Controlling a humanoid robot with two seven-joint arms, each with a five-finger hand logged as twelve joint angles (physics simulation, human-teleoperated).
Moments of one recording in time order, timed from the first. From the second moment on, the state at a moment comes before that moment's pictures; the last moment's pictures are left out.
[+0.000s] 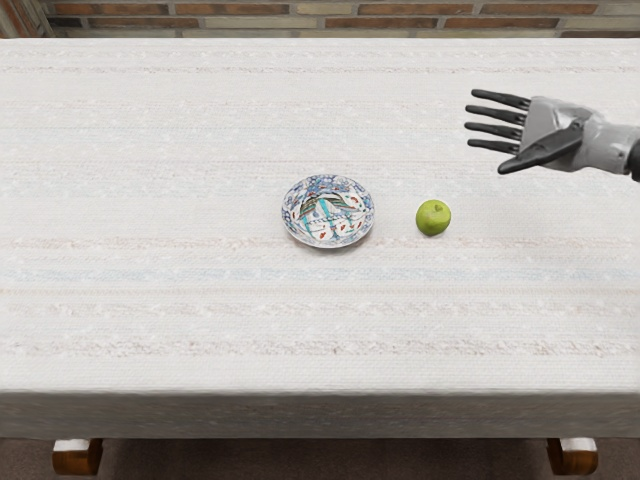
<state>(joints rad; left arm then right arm) -0.02 0.00 0.11 -0.08 -0.10 -0.04 -0.04 0.97 -0.75 0.42 0.92 0.15 0.61 -0.23</state>
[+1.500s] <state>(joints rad) -0.02 0.00 0.11 -0.08 -0.10 -0.04 -0.04 1.16 -0.57 0.15 1.40 -0.88 -0.21 -0.61</state>
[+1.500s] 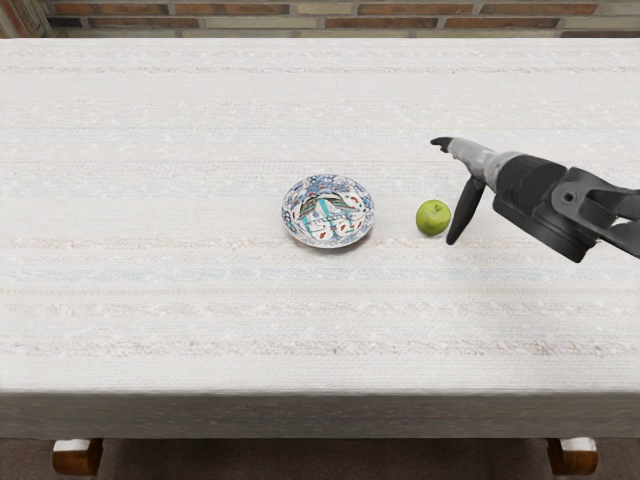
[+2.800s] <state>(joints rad) -0.02 0.00 0.11 -0.08 -0.10 -0.04 -0.04 1.12 -0.41 -0.02 1.26 -0.89 -0.43 -0.61</state>
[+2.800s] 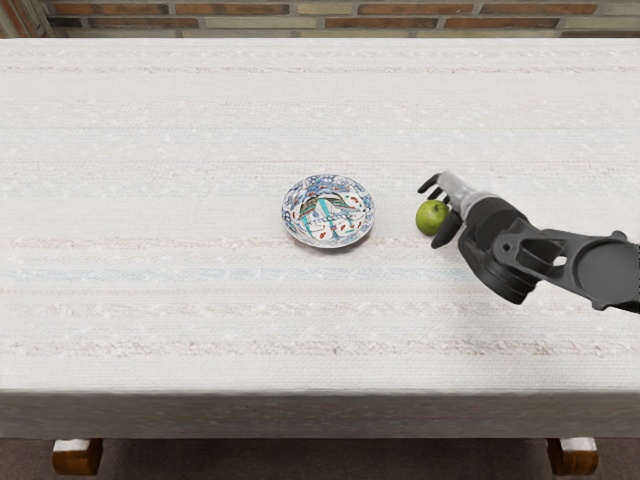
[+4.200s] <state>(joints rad) -0.02 0.00 0.11 -0.08 -0.10 -0.04 -0.04 1.28 -0.42 0.13 1.24 -0.65 -0.09 -0.61</state>
